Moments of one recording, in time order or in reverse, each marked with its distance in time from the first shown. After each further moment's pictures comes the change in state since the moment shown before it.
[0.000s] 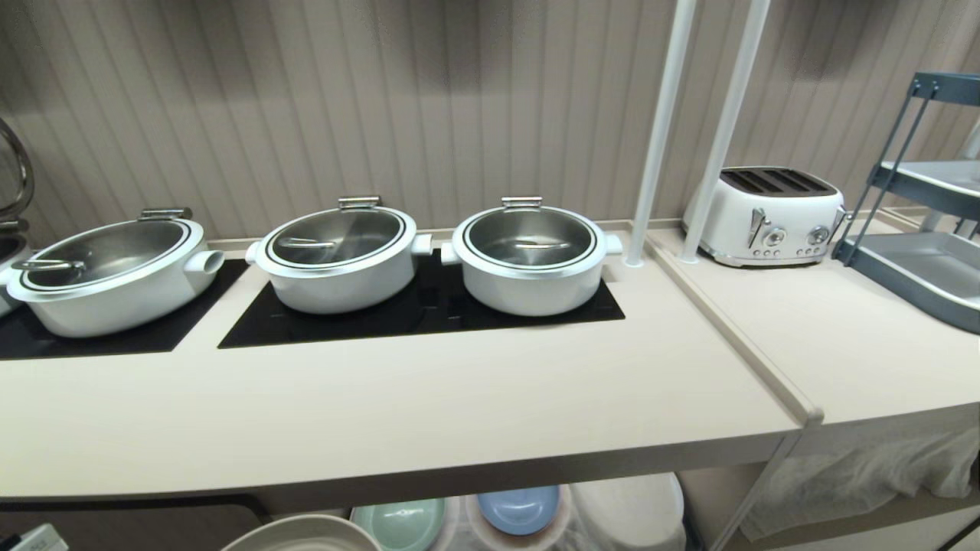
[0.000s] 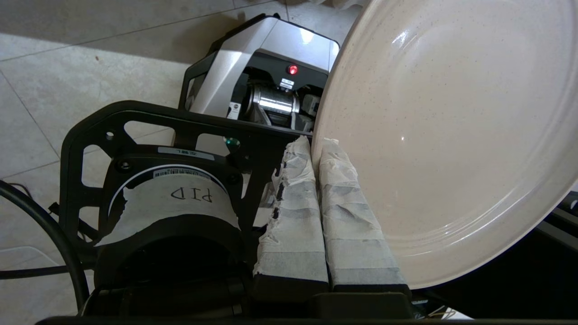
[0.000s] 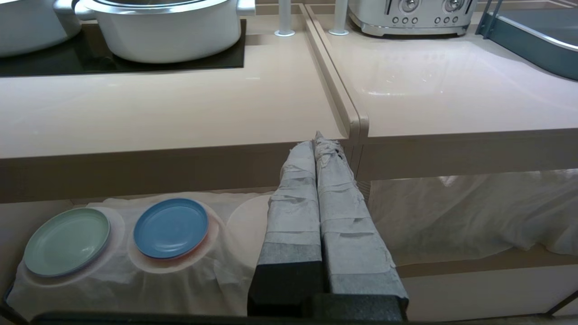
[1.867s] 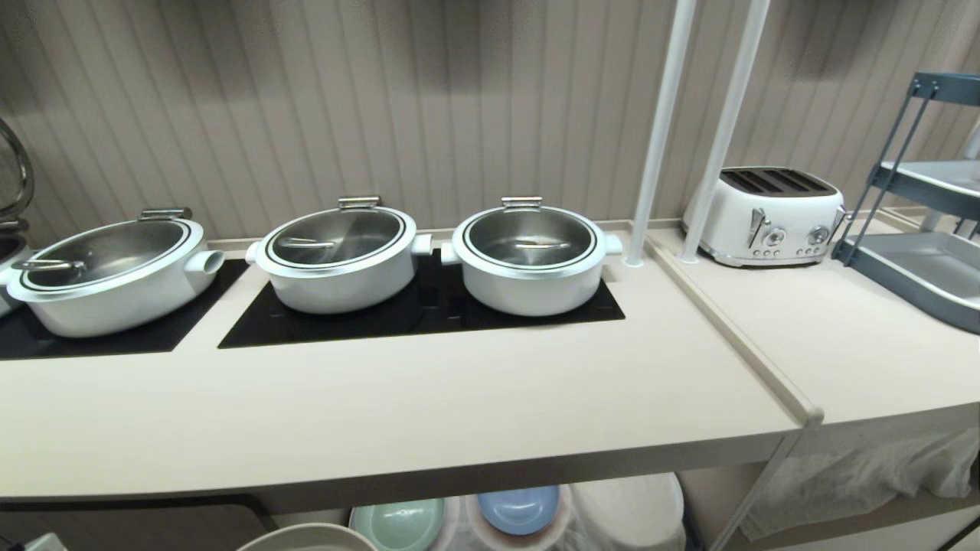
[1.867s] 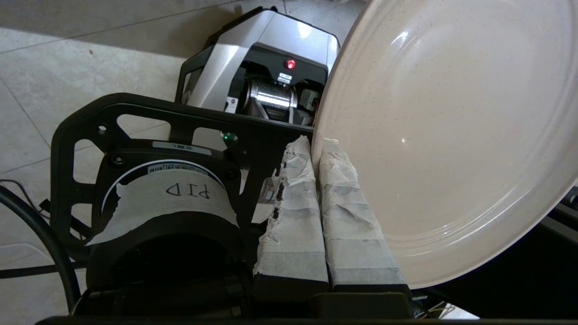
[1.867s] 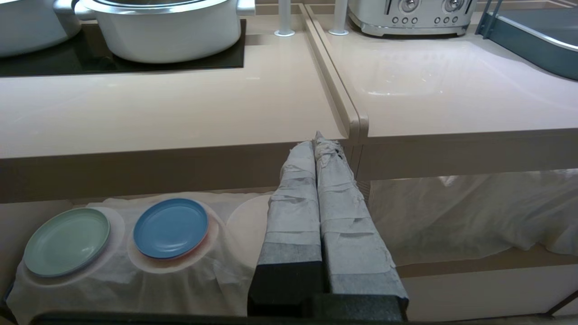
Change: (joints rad) left arm 0.000 -0.004 0.024 -0.006 -0.013 -0.002; right arm 0.000 0.000 0.000 0.000 0.000 0.000
